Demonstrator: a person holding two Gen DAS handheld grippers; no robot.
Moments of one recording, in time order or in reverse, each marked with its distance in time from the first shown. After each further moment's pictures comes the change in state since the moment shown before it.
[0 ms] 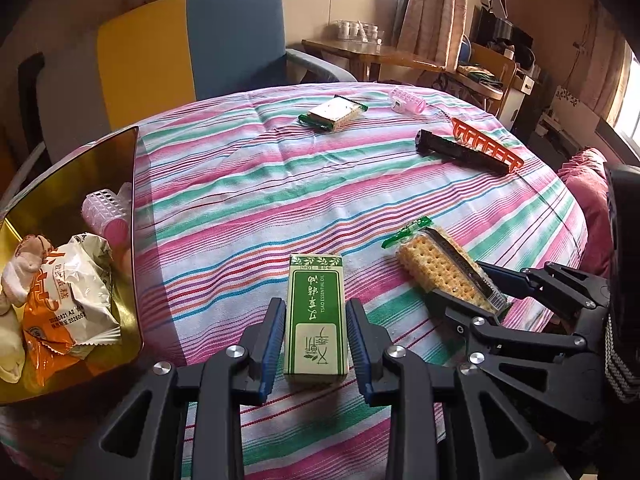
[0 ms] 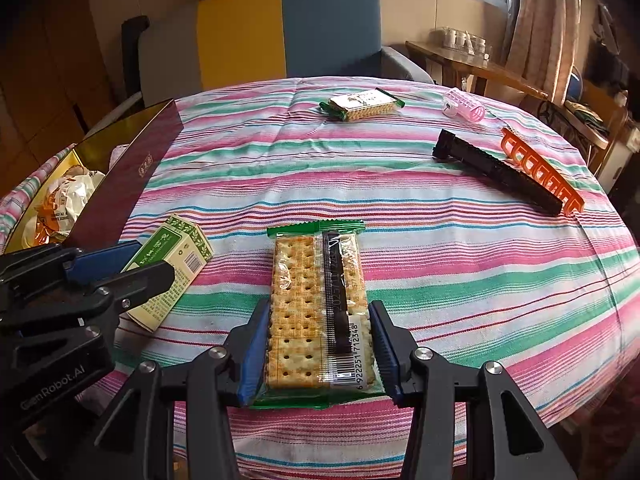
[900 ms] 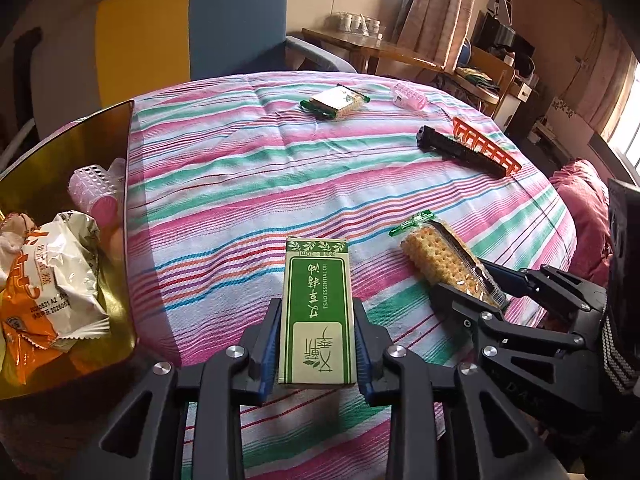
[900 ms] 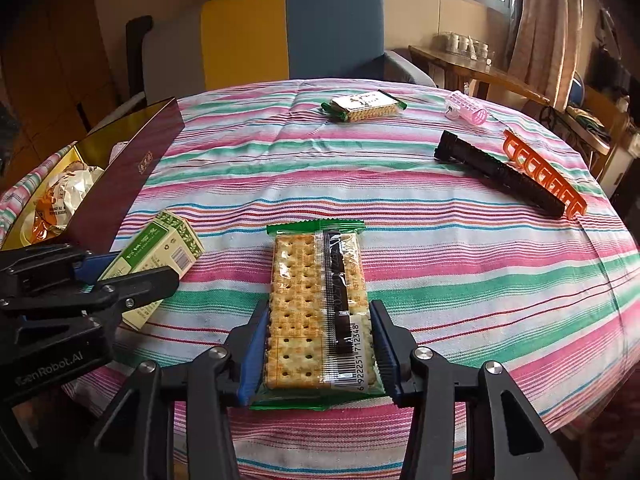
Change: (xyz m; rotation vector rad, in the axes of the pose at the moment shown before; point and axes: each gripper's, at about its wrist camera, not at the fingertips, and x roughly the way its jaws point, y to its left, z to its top) left arm 0.003 0.019 -0.002 -0.062 0.030 -0.075; right arm 0.002 -0.002 -0.001 -0.010 -0.017 0.008
